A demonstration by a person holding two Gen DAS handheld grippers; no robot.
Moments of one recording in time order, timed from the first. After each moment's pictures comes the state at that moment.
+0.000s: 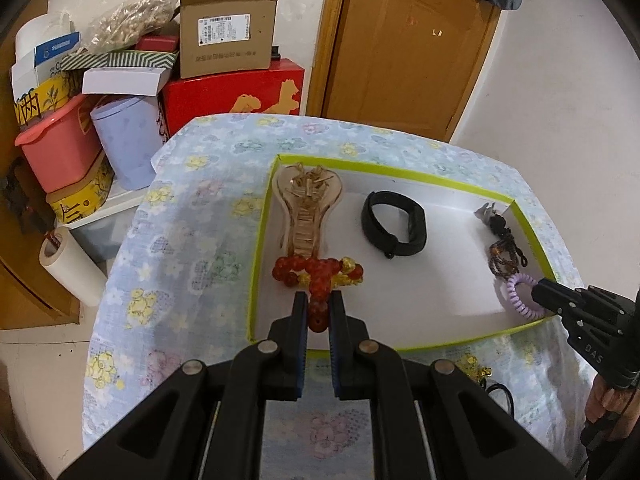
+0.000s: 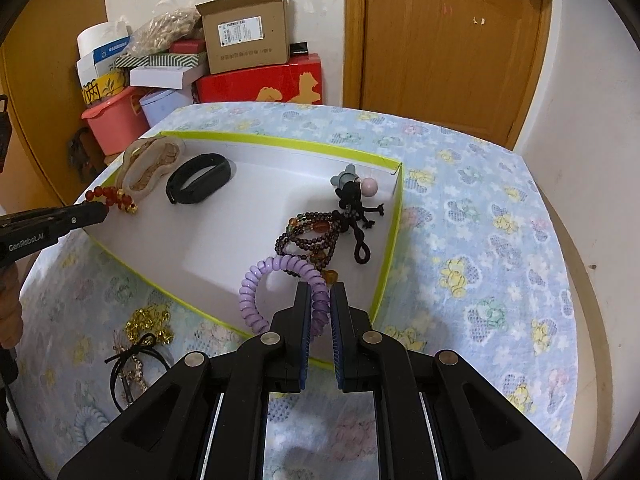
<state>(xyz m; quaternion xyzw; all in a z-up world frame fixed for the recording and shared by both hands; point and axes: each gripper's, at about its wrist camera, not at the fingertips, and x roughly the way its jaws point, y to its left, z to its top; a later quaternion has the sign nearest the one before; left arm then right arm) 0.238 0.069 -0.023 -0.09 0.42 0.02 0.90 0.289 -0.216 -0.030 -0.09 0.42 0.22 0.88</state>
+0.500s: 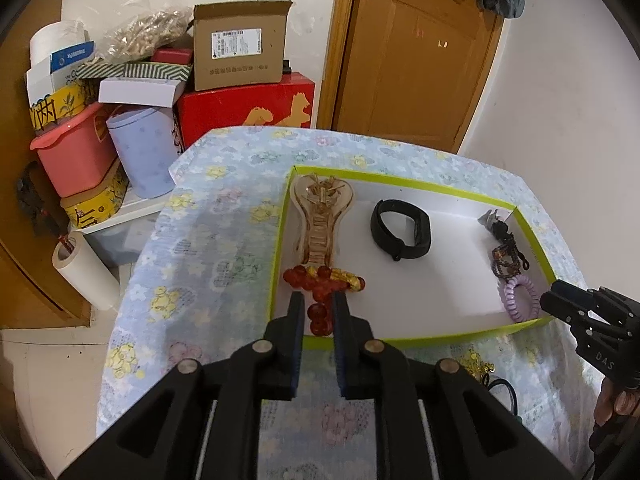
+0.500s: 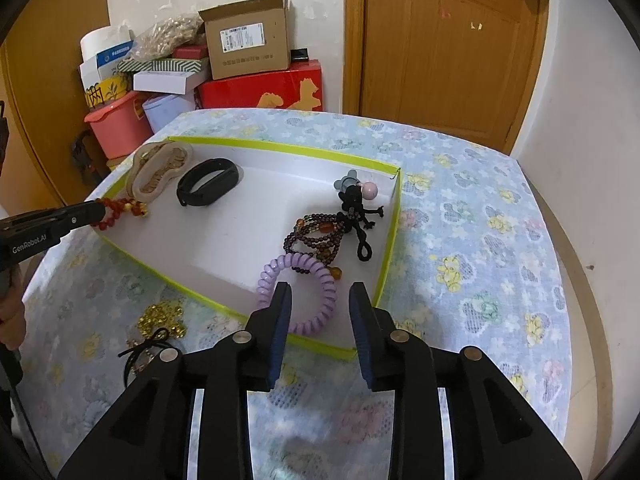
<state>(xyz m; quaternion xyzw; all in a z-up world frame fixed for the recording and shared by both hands) 0.219 0.071 -0.013 -0.09 0.40 0.04 0.91 0.275 -0.220 -0.022 -0.08 0.41 0.22 0.88</state>
